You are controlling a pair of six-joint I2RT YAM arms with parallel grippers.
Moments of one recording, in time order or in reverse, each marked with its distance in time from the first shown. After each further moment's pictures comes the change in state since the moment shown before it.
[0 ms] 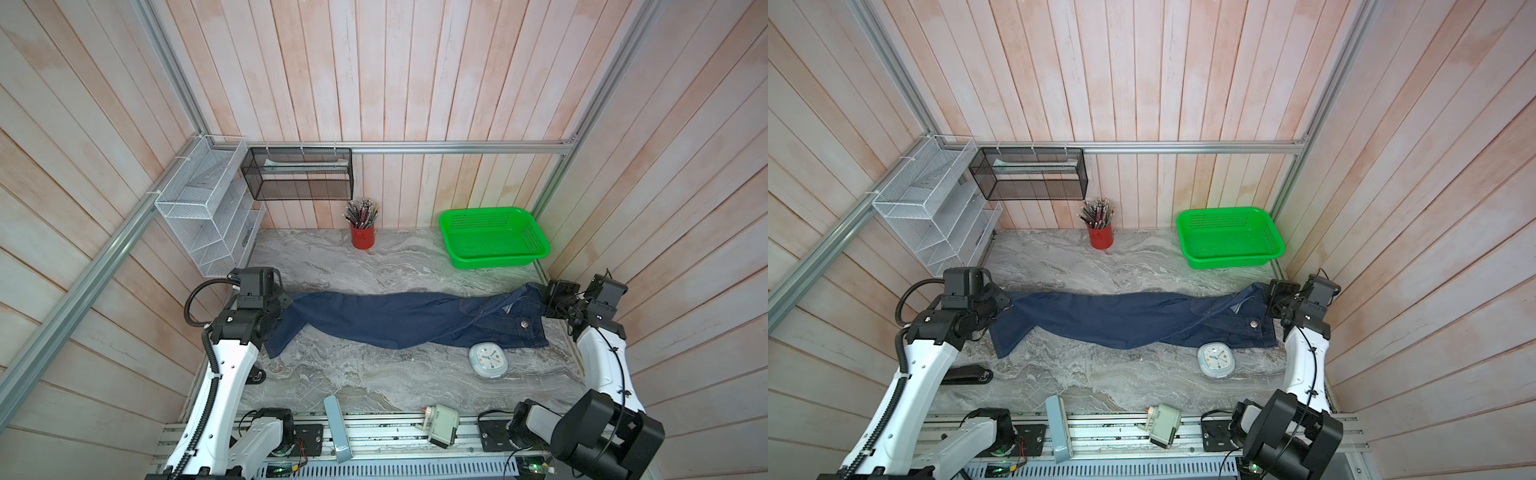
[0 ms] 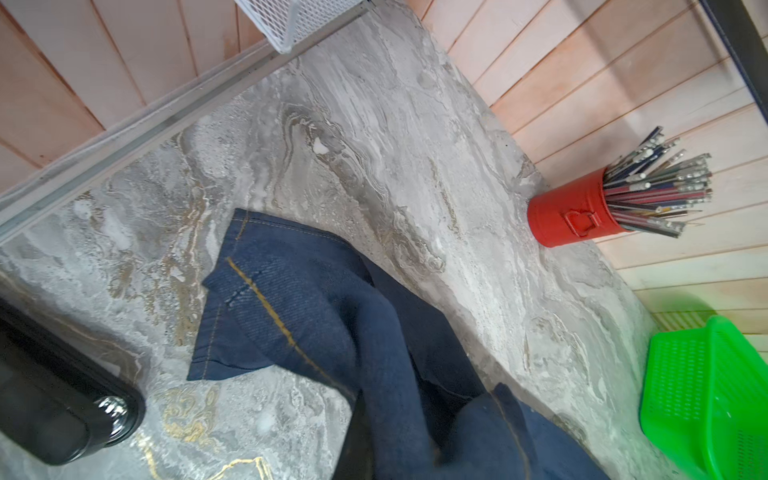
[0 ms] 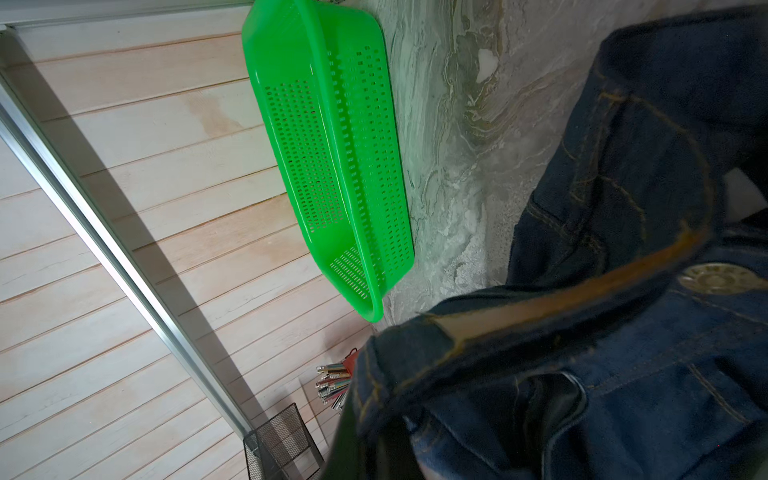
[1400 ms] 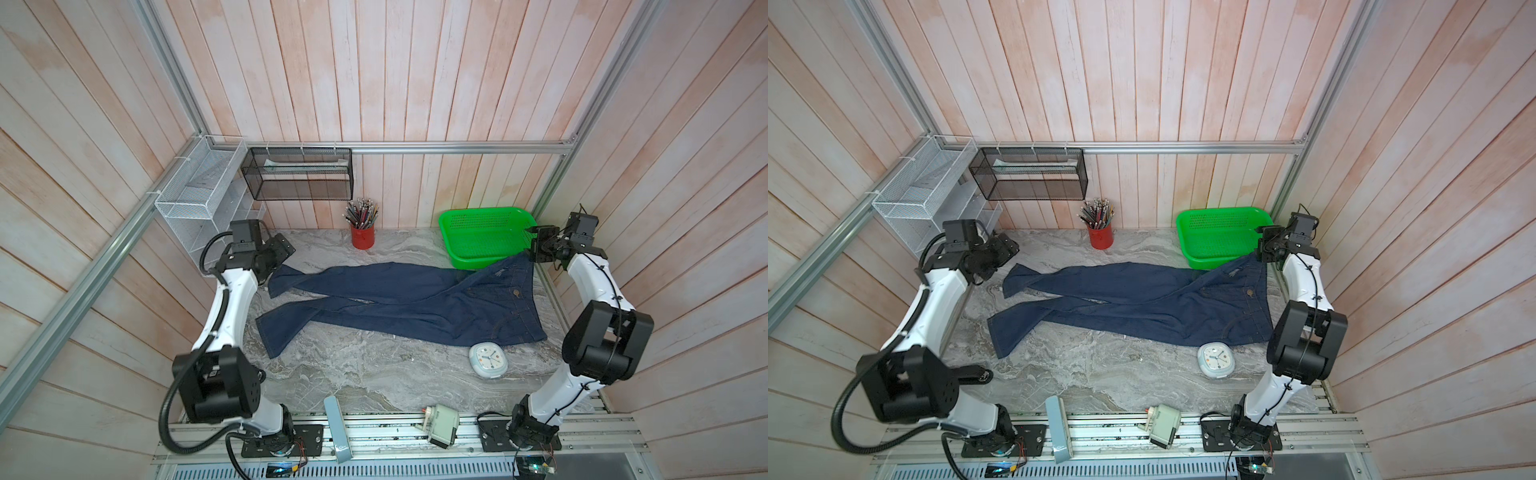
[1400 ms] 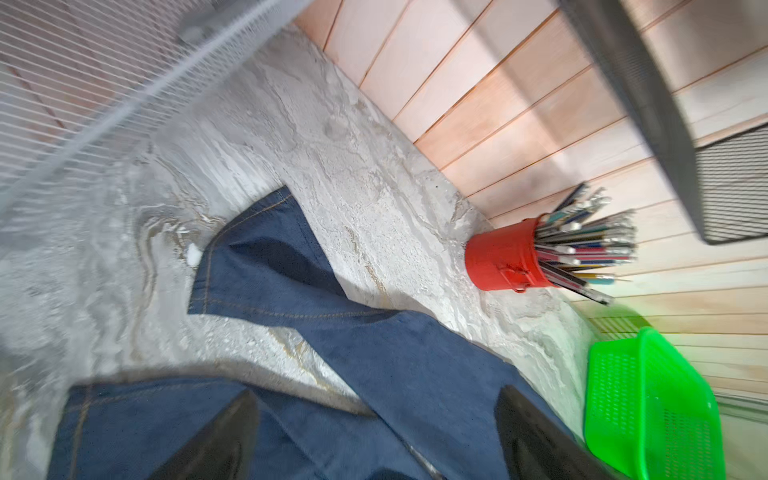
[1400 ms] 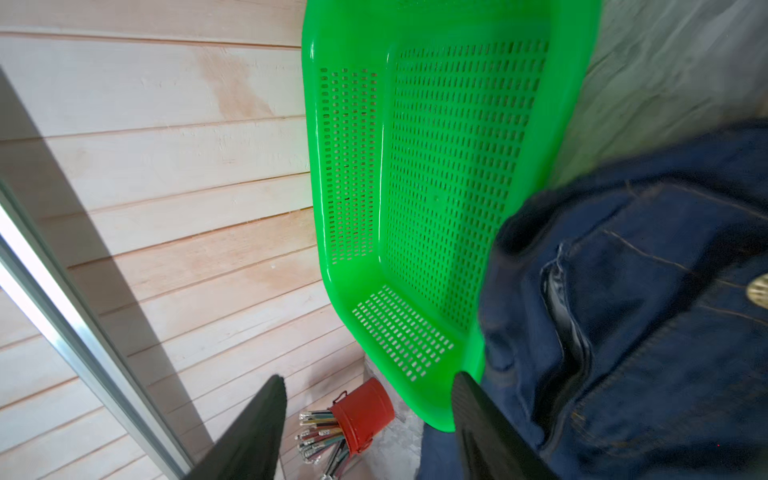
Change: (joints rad) left arm 0.177 0.399 0.288 0.222 0.280 0.182; right arm 0.183 0.577 0.683 -0.139 0.158 -0.170
